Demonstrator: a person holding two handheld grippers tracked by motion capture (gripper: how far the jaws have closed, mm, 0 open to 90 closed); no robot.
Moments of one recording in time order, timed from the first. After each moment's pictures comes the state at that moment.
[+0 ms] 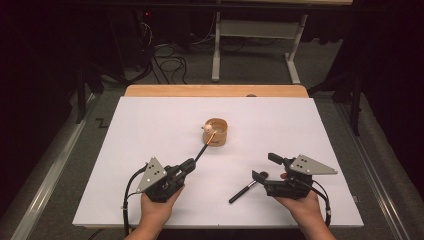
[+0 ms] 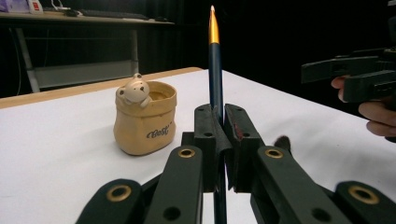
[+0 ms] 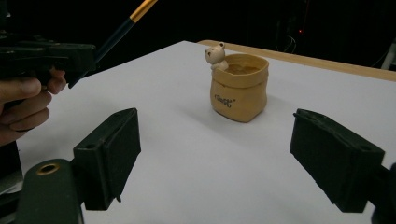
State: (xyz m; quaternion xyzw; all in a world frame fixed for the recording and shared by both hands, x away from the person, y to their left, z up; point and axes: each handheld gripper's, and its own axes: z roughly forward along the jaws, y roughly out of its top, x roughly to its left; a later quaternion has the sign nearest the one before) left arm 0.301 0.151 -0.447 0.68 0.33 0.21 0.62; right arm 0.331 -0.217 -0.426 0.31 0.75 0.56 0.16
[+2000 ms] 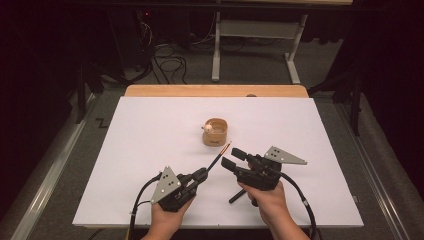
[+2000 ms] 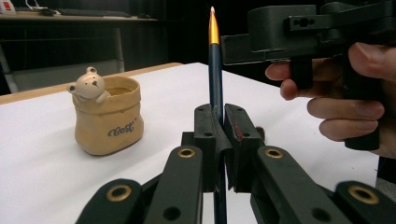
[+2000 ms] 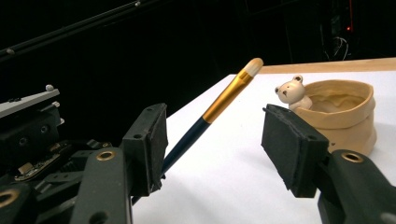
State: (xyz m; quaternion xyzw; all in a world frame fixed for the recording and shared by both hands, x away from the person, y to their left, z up) left arm 0.286 0.121 -0.455 0.70 0.31 0.21 0.62; right arm 0.343 -0.146 -0.422 0.35 0.68 0.65 0.05
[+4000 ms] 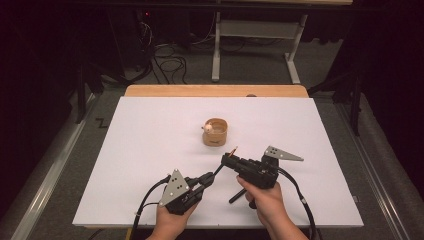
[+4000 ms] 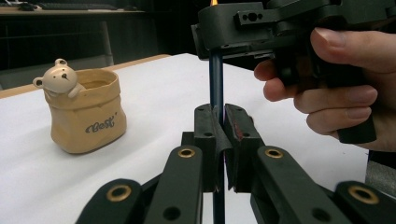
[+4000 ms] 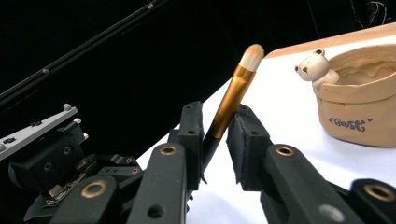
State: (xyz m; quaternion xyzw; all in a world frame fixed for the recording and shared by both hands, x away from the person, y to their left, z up) left arm 0.284 0.107 -0.461 0.72 0.29 0.20 0.60; right arm 0.351 -0.146 -0.433 0.37 0.66 0.66 -0.04
